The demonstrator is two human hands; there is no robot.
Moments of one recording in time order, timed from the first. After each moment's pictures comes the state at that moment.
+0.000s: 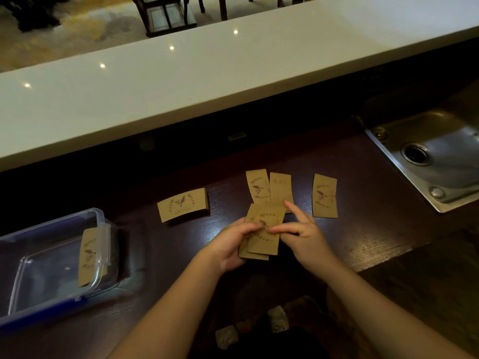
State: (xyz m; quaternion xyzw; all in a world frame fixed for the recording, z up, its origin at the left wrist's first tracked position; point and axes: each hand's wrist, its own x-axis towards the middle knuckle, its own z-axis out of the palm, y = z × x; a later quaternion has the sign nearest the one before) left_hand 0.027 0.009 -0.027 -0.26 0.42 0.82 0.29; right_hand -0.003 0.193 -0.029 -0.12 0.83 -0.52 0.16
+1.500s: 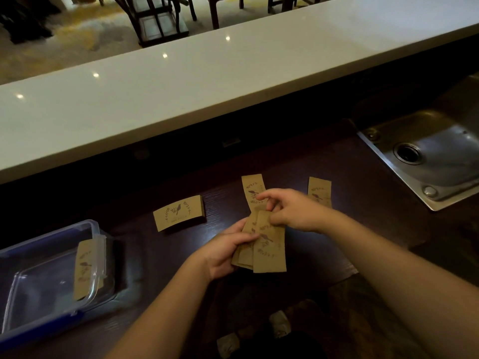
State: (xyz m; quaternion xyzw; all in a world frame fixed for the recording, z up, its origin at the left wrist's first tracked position) left_hand 0.030 0.003 -0.012 -0.19 0.44 0.82 0.32; right_hand -0.073 0.174 0.021 -0.20 0.82 -0.42 0.34
